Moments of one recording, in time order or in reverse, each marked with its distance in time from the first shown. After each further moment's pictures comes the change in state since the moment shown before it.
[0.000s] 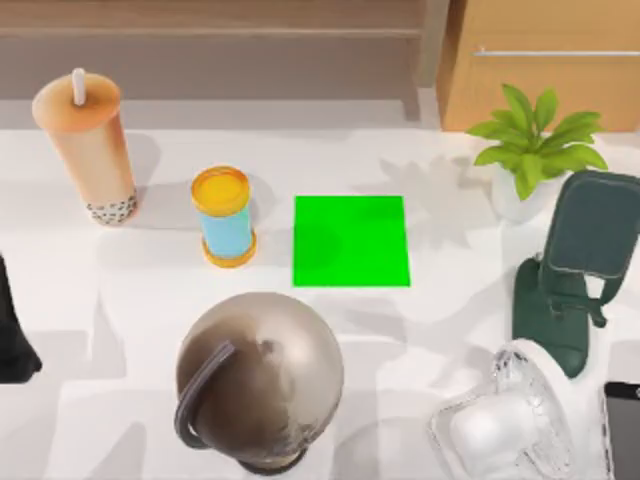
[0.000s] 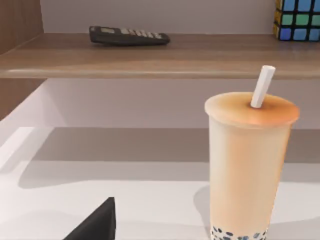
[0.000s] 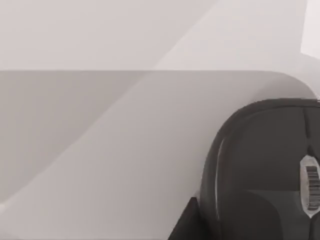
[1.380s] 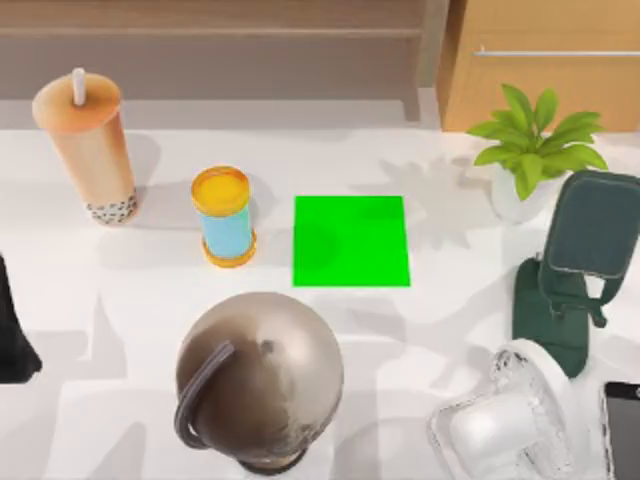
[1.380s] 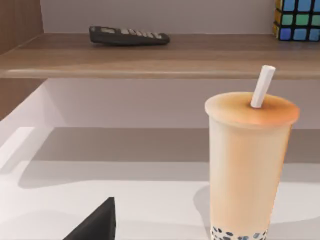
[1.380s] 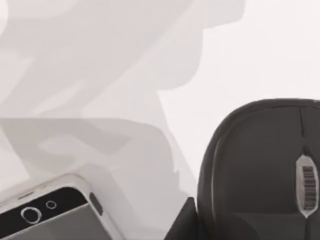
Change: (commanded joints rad) left arm 0.000 0.000 0.000 0.000 0.000 0.000; right arm 0.010 -0.160 0.300 -0.441 0.003 0.005
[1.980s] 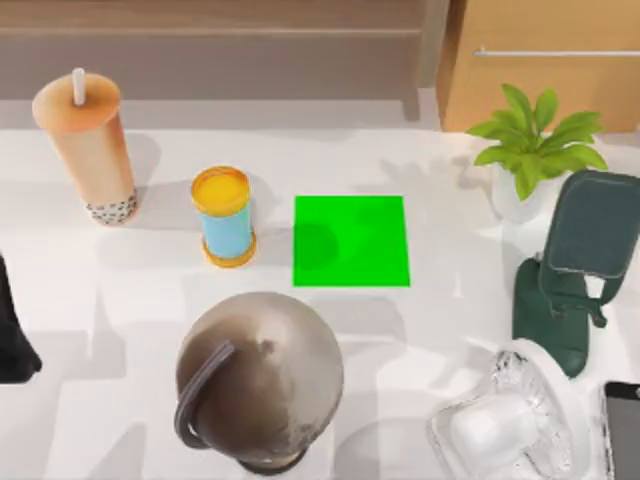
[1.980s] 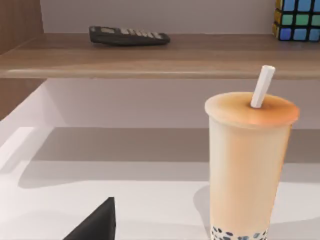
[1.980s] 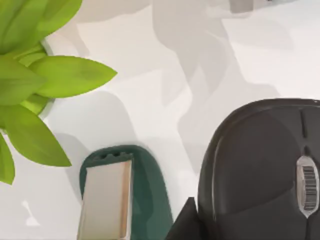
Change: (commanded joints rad) left arm 0.000 0.000 0.000 0.000 0.000 0.000; right arm 0.317 0.314 0.626 -0.112 -0.024 0.162
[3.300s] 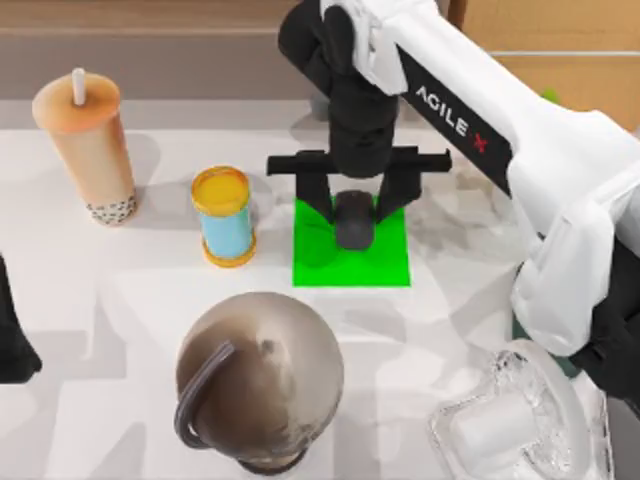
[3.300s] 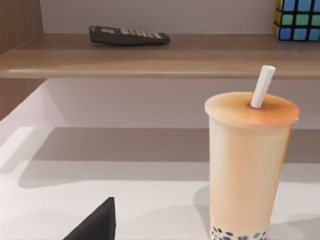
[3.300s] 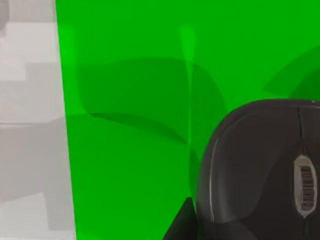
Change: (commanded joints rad) left arm 0.000 0.000 0.000 0.000 0.000 0.000; right arm 0.611 1.058 1.213 -0.363 0.032 0.181
